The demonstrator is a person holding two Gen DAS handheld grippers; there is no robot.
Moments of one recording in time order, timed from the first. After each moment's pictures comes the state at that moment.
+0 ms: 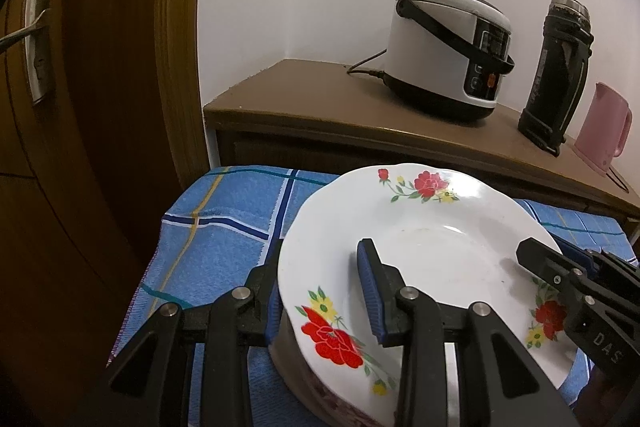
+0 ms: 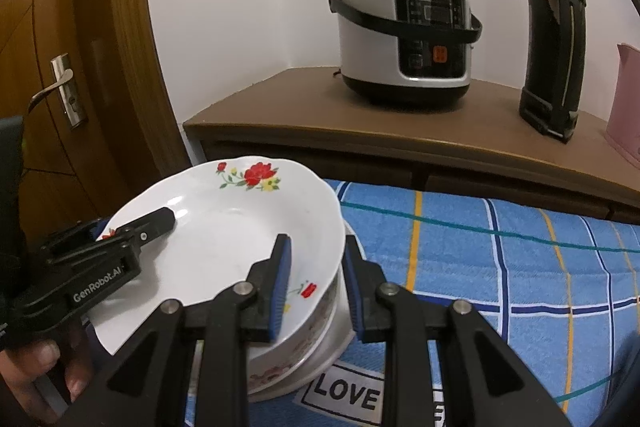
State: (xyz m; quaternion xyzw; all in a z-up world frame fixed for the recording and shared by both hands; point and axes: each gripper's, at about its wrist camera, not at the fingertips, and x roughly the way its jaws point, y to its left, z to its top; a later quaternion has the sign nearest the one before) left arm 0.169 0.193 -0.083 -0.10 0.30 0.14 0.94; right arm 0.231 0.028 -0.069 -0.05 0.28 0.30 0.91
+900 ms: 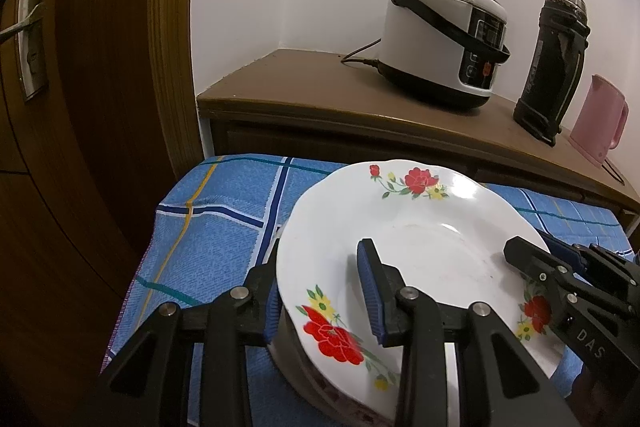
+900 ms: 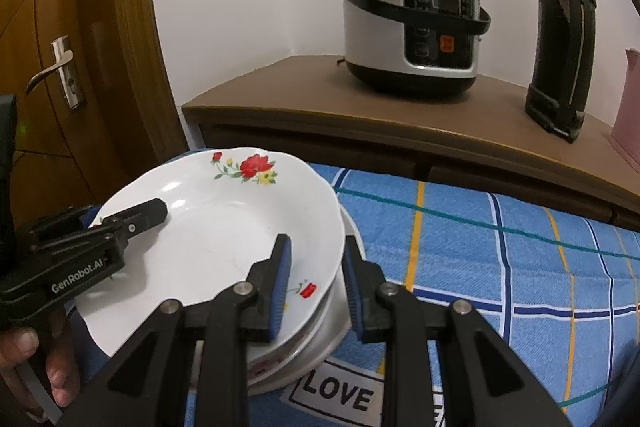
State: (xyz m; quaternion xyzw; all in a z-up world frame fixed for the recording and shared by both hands) left arm 0.169 0.194 -0.086 -0.10 0.32 0.12 0.93; right arm 0.235 0.032 -0.074 -0.07 0.28 0.31 0.91
